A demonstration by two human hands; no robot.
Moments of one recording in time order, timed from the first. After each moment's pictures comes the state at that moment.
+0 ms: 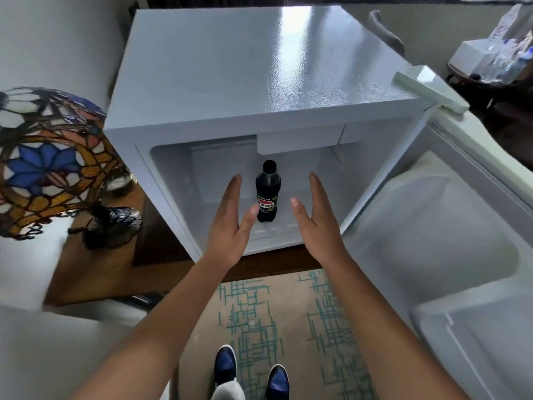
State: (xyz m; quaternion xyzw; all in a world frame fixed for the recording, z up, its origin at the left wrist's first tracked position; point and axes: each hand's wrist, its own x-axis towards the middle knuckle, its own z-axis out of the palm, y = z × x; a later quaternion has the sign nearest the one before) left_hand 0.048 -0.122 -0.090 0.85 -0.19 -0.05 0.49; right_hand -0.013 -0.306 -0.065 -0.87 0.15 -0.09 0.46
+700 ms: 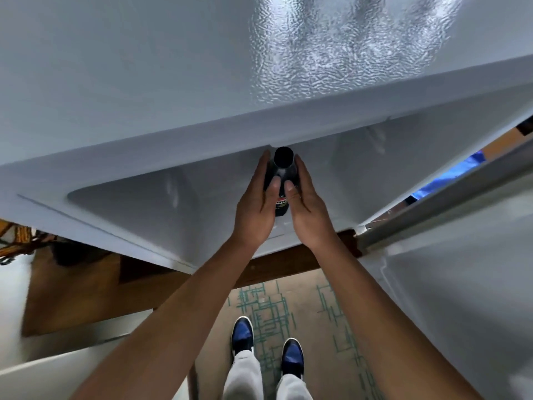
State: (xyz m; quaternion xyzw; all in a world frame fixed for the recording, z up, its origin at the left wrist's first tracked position) left_hand 0.142 -0.179 -0.162 0.78 -0.18 -0.11 0.59; right_hand 0.087 -0.293 -0.144 -0.80 0.16 -0.05 0.57
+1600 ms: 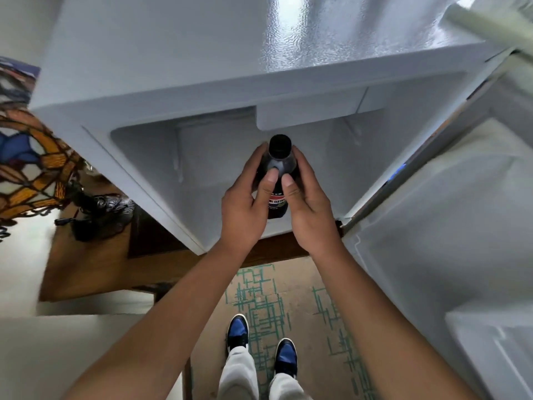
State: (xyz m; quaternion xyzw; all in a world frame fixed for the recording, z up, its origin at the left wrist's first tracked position) left_hand 0.066 -0.160 -0.082 0.80 -0.20 0.04 0.57; right_hand 0.015 -0.278 -0.079 -0.77 0.10 -0.13 0.62
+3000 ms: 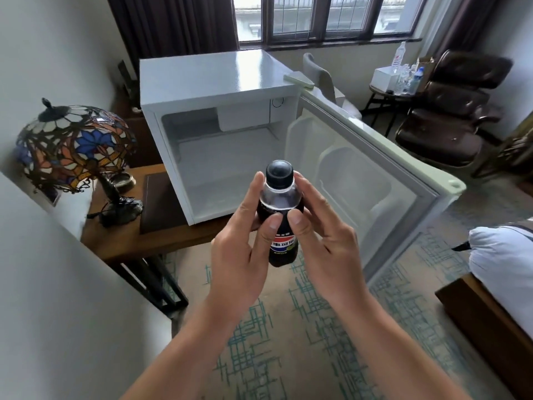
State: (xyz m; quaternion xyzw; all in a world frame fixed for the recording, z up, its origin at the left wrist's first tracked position) left_hand -0.318 -0.075 0.065 0.71 -0.33 0.12 0.61; right_hand -0.386 -0.202 0.083 -0.76 0.06 -0.32 0.56
